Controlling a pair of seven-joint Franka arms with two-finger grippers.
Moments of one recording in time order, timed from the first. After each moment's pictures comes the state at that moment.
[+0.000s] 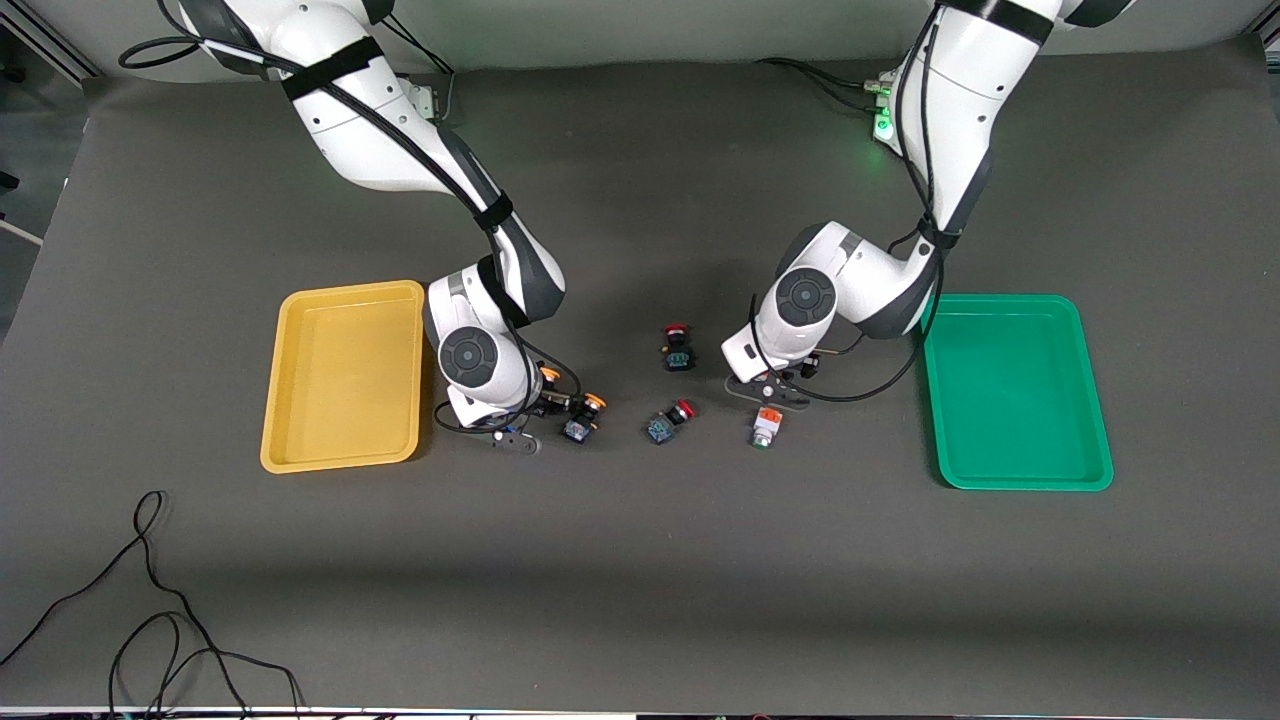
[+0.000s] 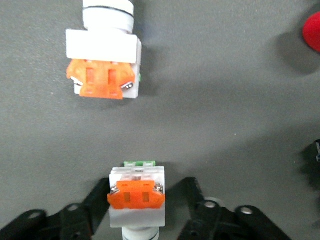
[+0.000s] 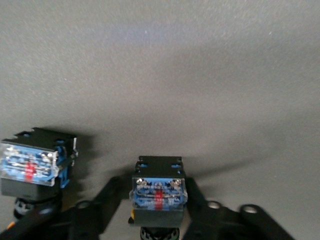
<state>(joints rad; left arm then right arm) -0.39 0.56 -0.20 -2.01 0.09 2.48 -0.38 0.62 0.68 -0.11 -1.78 0.24 2.35 0.68</state>
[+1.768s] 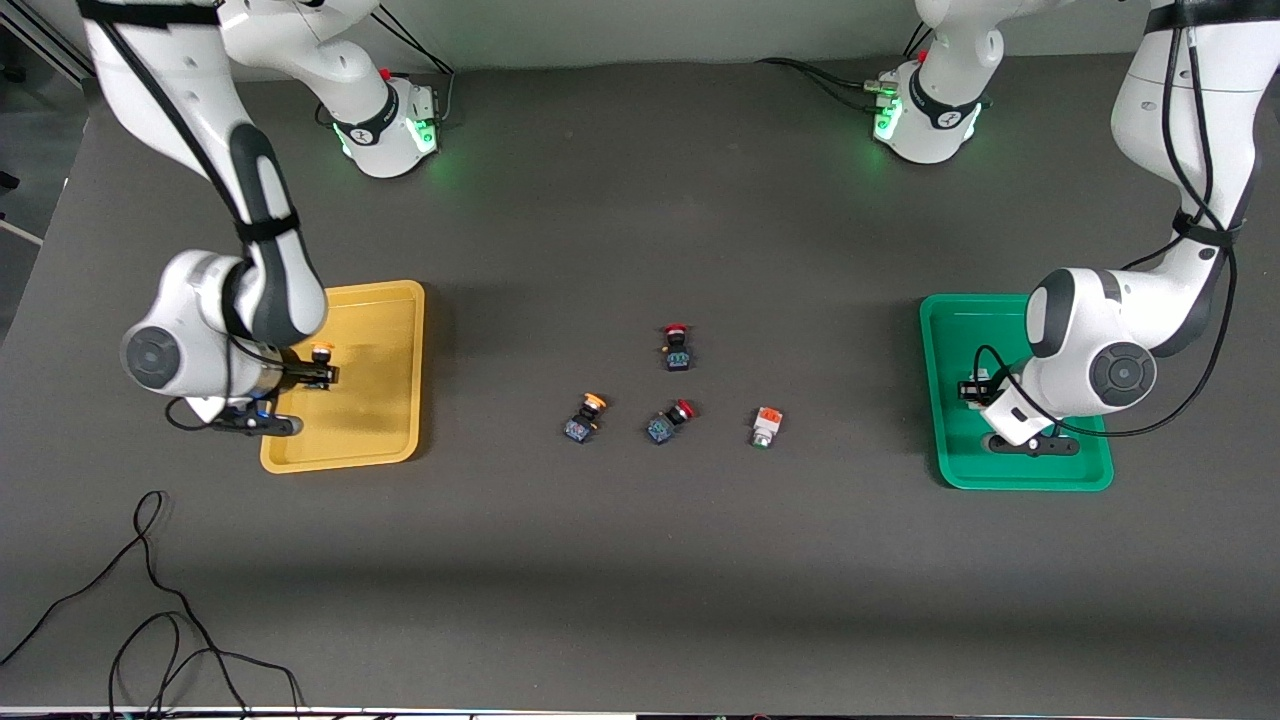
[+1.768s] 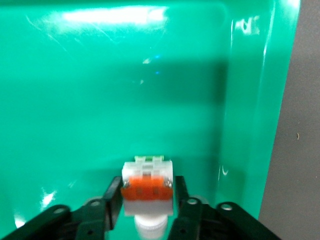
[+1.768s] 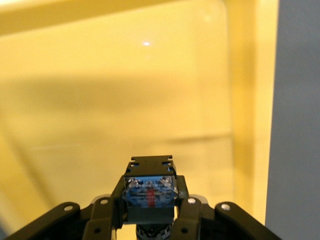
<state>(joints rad) 0.20 0.49 -0.19 -2.03 0.16 2.30 -0.06 0.55 0.48 -0.62 -2.12 0.27 2.23 -0.15</state>
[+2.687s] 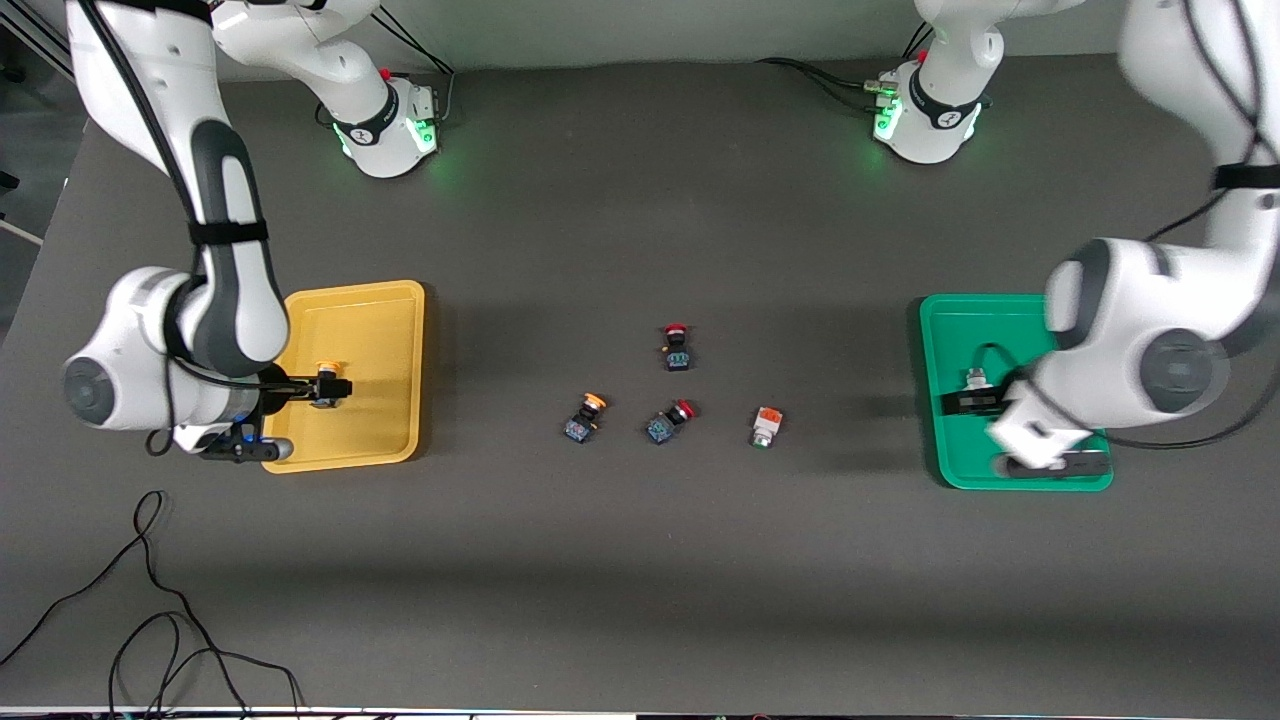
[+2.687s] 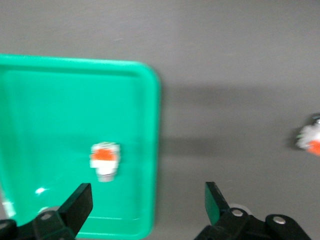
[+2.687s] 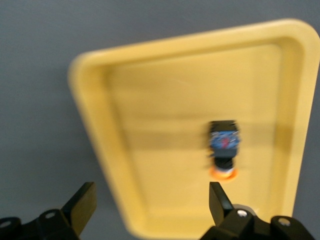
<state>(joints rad) 0.03 0.41 -0.25 -1.71 0.07 1.95 -0.27 0.54 0.45 -0.61 -1.79 0.40 1.82 -0.13</state>
